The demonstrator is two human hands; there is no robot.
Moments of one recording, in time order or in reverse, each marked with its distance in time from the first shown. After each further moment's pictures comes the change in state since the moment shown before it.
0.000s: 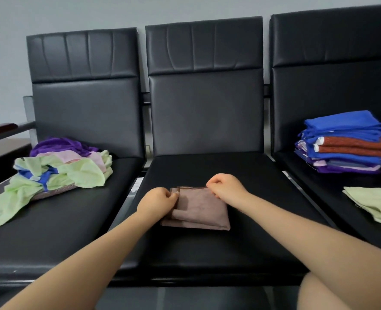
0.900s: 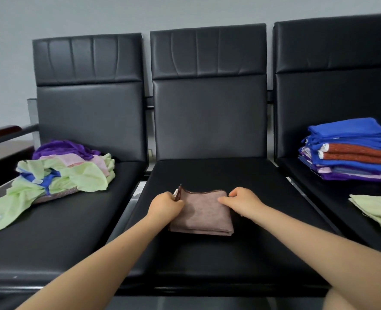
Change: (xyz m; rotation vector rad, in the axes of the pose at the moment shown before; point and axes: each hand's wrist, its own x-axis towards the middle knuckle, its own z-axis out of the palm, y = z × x) left_hand -0.003 0.014 0.000 -0.075 -0.035 -0.073; right_hand -0.004 0.019 -0.010 -0.185 -0.025 0.188
